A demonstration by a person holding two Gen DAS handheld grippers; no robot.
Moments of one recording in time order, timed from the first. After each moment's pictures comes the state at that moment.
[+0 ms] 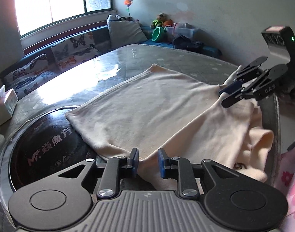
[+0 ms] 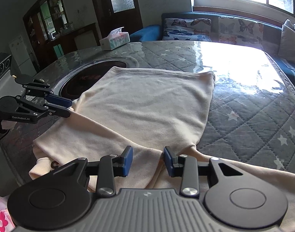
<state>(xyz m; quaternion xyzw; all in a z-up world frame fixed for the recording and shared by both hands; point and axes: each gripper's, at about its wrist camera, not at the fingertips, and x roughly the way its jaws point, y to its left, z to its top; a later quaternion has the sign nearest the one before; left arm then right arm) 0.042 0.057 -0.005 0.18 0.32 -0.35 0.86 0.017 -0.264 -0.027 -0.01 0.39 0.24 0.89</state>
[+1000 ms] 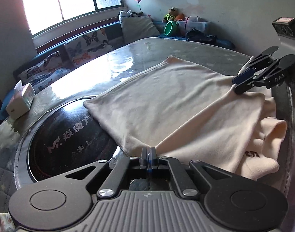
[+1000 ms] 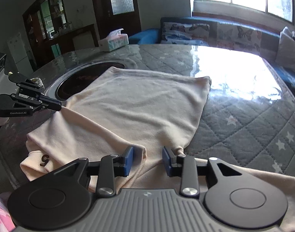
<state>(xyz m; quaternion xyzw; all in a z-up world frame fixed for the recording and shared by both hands) 0.032 0.072 -0.006 0.19 0.32 -0.30 0.87 0.014 -0.259 -0.032 -0.03 0.37 0.23 0.90</state>
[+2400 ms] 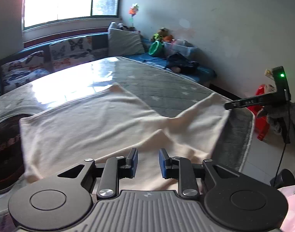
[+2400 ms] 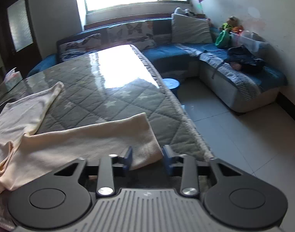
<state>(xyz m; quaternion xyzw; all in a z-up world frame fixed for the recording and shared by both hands) -0.012 -0.052 0.007 0.08 0.31 -0.36 0.87 -0.051 -0.442 -0.049 0.08 0.36 -0.07 0.93</state>
